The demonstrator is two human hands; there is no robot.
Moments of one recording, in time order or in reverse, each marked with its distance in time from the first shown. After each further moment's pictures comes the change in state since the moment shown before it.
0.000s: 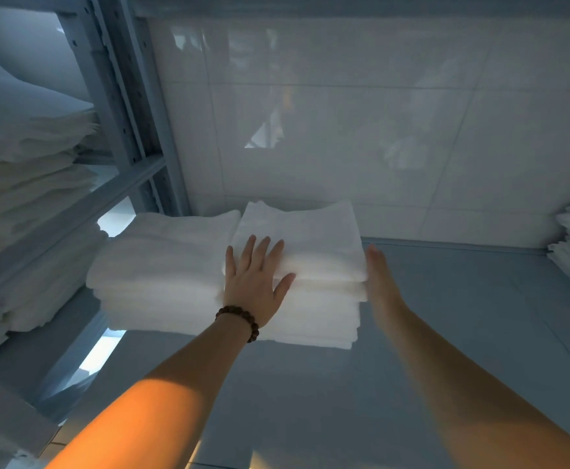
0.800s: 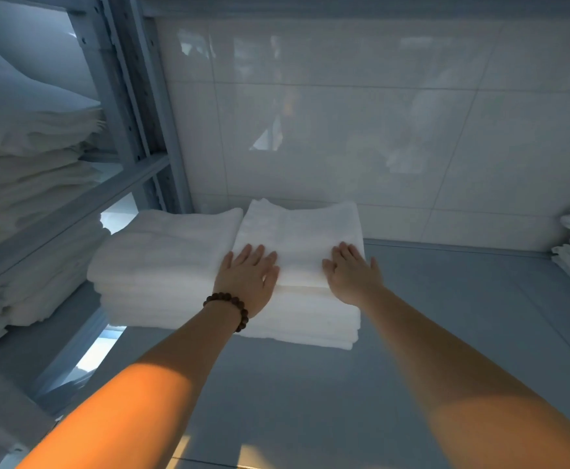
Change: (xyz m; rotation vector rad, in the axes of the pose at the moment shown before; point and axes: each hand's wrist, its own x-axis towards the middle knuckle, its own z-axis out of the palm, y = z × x) left_hand 0.002 -0.020 0.003 -0.037 -0.299 -0.044; right_hand 0.004 -0.008 0.031 -1.347 -0.167 -0.369
